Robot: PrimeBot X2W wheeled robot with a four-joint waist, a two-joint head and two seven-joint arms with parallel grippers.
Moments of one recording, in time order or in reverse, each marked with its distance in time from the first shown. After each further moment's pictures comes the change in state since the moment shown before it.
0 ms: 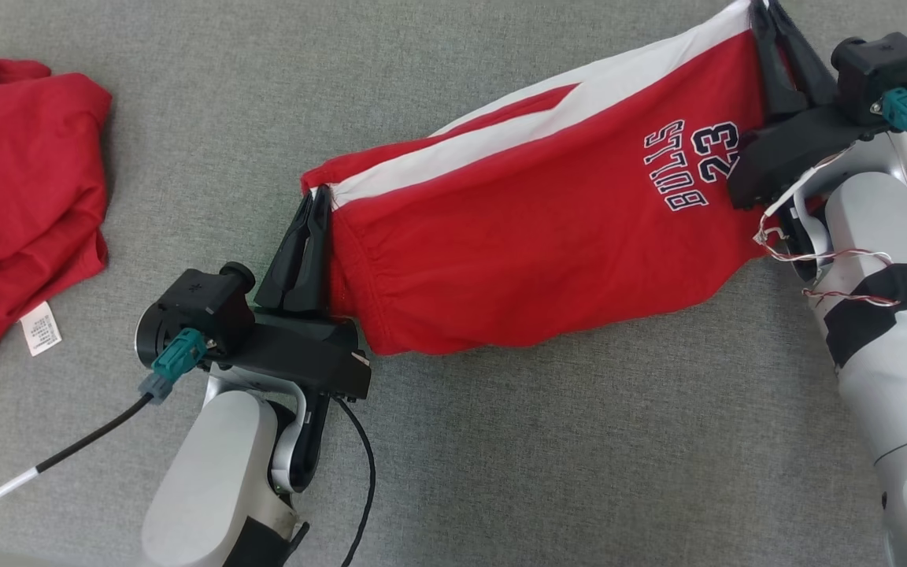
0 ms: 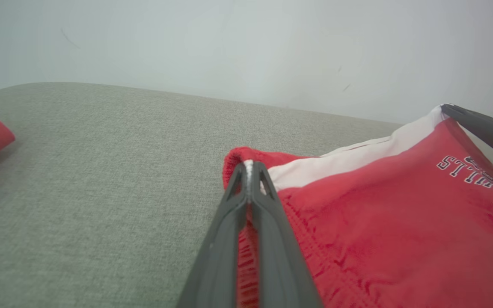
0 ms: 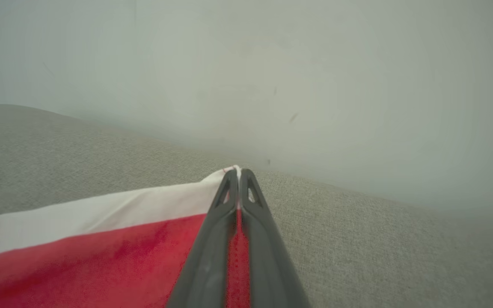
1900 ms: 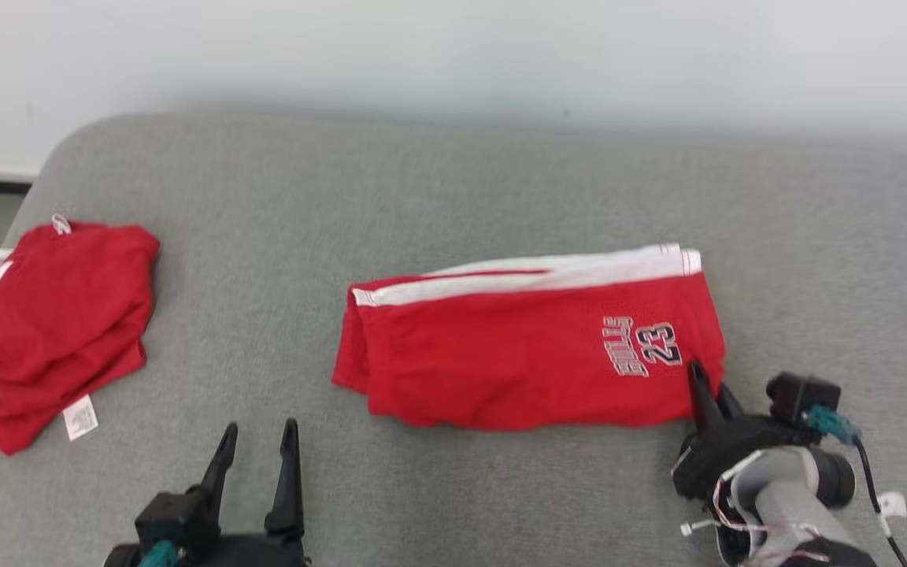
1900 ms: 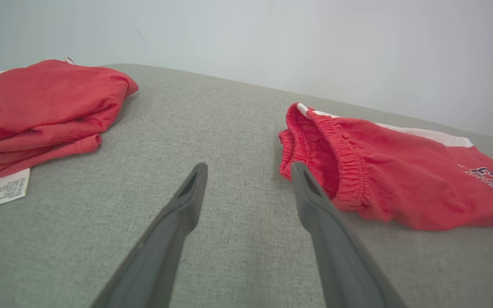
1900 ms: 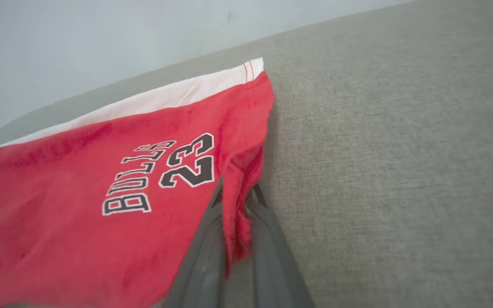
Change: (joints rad) left arm 0.426 -0.001 0.150 -0.034 0.091 -0.002 0.000; right arm 0.507 0.144 -0.109 0.087 0.304 0.000 0.000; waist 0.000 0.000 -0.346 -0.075
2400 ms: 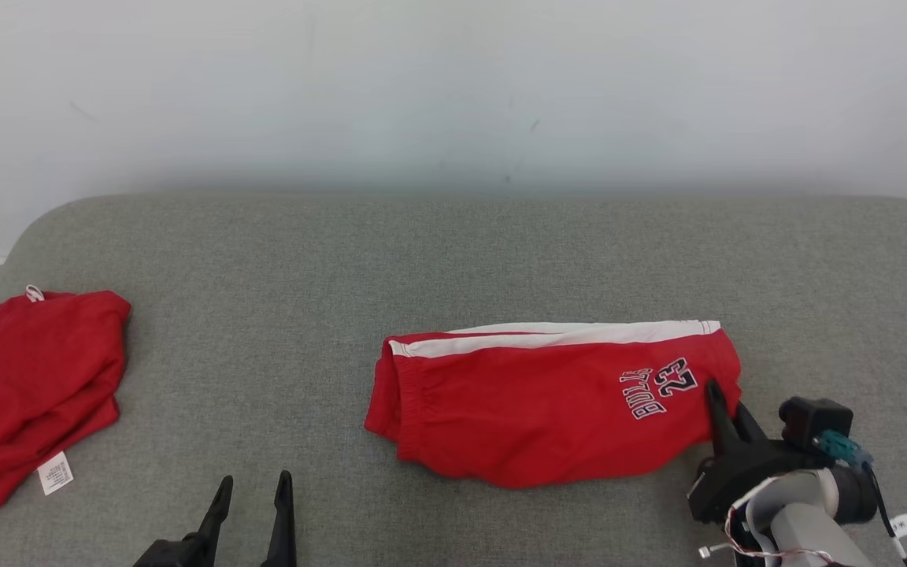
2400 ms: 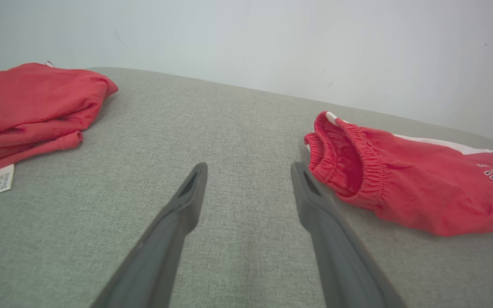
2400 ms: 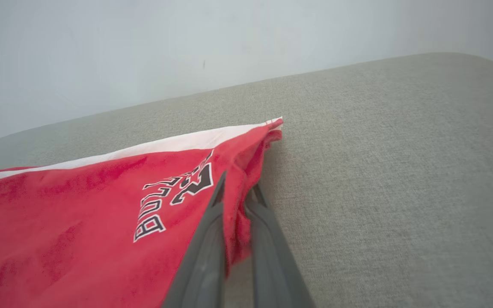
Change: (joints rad) left arm 0.106 0.000 0.031 0.007 0.019 -0.019 0.000; right arm 0.128 -0.015 -0.056 -0.102 -0.082 0.000 0.000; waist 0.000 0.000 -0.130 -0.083
